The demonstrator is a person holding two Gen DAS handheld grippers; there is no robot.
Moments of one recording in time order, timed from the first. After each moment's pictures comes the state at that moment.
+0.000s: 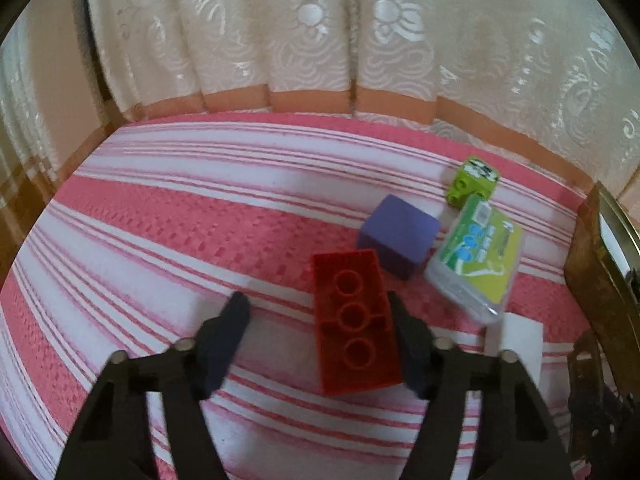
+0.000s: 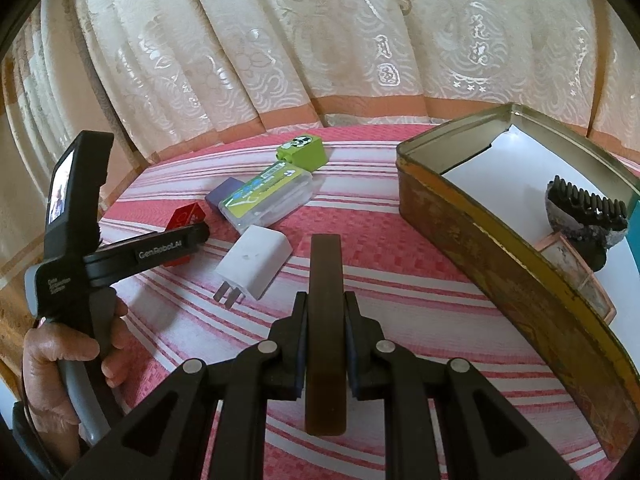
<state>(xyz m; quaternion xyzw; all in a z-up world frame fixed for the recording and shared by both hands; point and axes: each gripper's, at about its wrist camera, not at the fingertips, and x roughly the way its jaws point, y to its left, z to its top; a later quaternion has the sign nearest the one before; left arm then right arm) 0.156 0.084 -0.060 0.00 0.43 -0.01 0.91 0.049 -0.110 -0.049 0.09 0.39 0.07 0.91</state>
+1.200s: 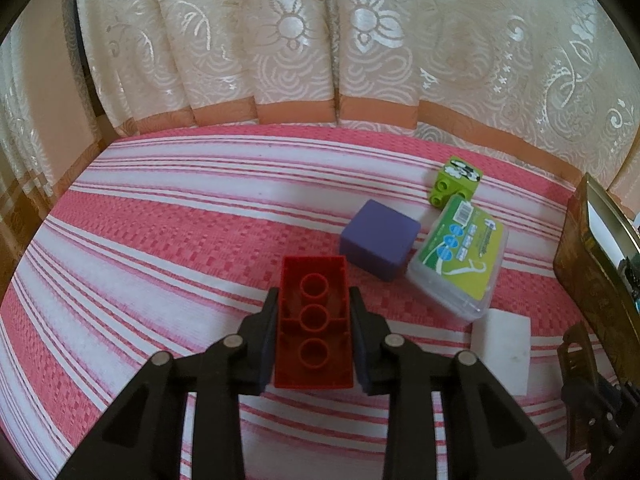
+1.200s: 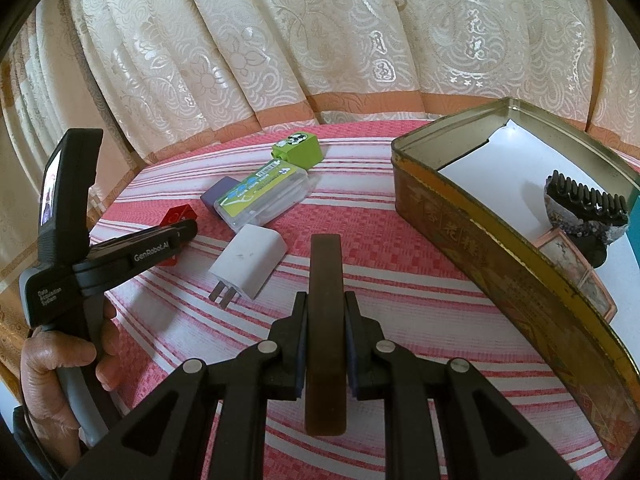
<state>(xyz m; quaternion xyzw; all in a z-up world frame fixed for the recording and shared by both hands) 0.150 0.078 -0.054 0.01 0.41 -0.02 0.91 0.049 -0.112 -0.051 0.10 0.39 0.07 0.91</state>
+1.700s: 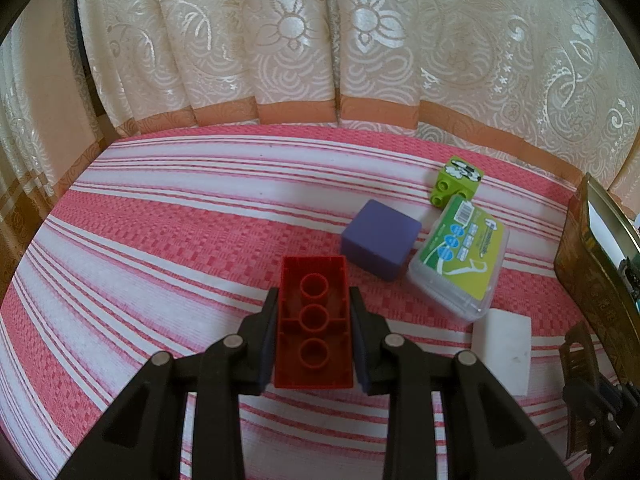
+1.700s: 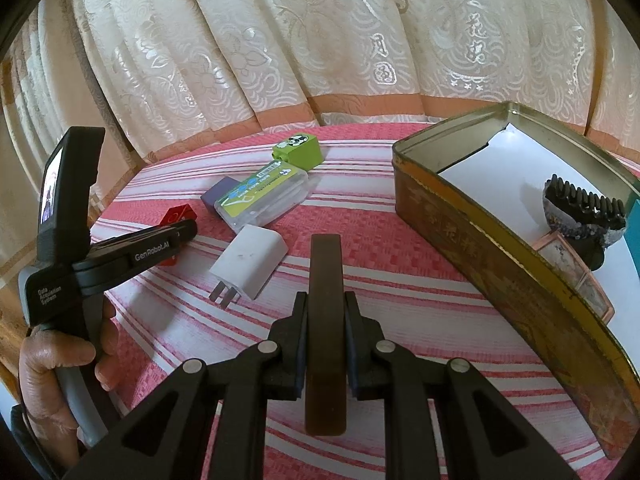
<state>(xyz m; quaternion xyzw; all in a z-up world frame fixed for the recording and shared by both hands) 0.150 0.079 -0.053 0.01 0.41 -0.02 0.91 0.049 -0.111 -0.050 0.09 0.39 0.07 0.91</state>
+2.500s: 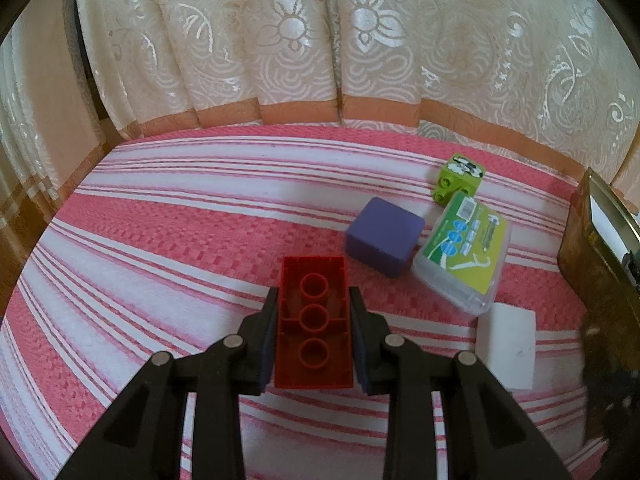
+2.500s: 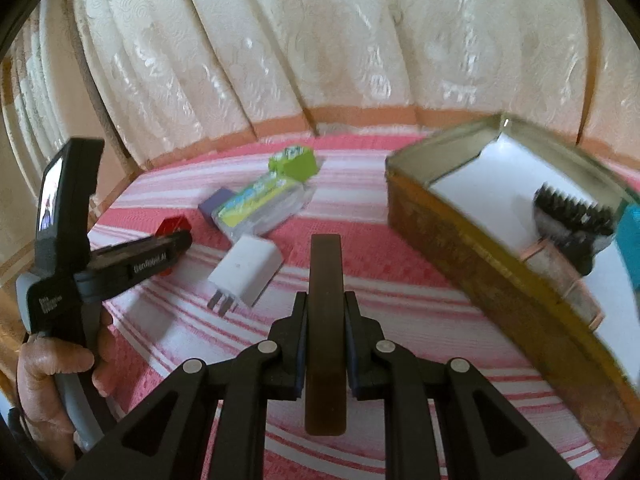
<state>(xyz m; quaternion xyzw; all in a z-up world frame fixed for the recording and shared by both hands) 0.145 0.082 -0.055 0.02 0.41 -0.01 0.91 0.044 -0.111 -0.041 0.08 0.36 0.05 0.93</state>
